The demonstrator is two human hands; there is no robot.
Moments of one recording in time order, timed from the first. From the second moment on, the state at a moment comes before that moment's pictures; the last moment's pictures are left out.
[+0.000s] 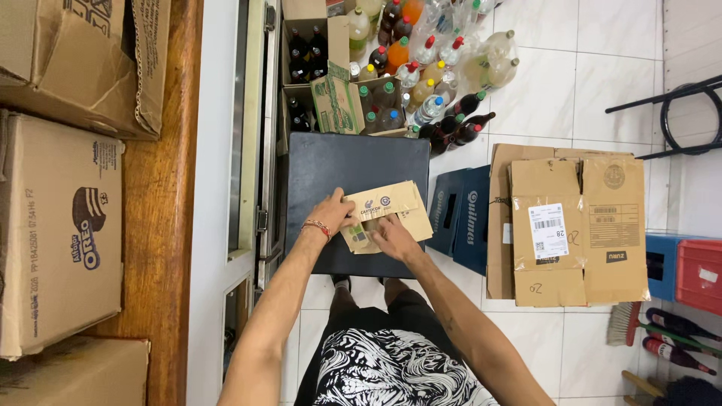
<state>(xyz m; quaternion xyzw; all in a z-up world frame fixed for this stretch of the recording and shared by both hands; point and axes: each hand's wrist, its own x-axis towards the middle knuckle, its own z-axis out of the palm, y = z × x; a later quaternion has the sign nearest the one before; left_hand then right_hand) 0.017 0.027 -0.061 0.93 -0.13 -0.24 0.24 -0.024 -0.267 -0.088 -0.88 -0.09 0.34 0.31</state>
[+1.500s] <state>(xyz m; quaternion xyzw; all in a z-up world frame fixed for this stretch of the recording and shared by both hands) -0.115 0.054 0.187 0.54 0.34 -0.15 0.76 -0.024 -0.294 0.101 -0.58 0.14 0.16 0.79</state>
